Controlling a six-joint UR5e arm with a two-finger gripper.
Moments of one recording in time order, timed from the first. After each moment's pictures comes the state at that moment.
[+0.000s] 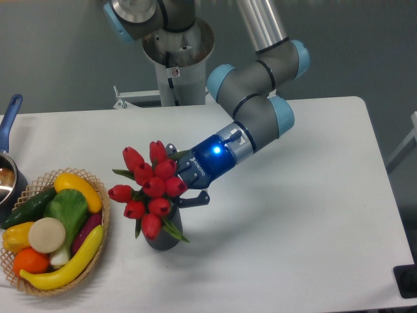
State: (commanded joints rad) arm 2.60 -1.97 -1.90 -0.81 0.11 1.35
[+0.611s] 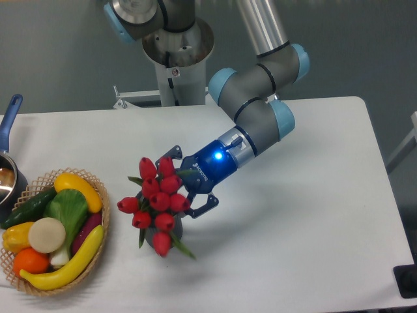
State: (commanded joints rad) arm 2.61 -1.97 -1.91 -0.81 0.21 1.35
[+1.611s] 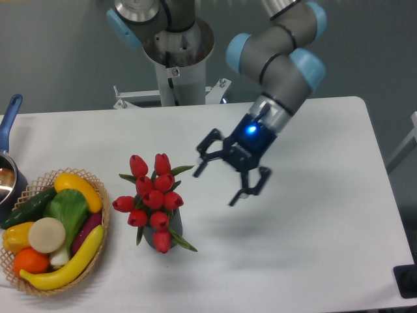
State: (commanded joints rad) arm 2.82 -1.76 -1.85 -0.80 0.69 1.35
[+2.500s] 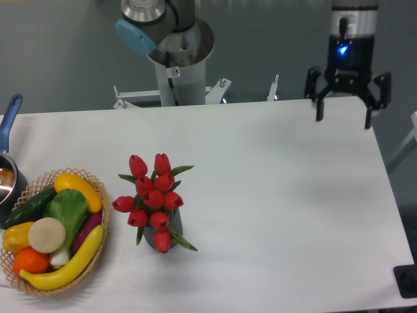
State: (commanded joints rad) arm 3.07 -1.58 -1.69 -1.09 1.23 1.86
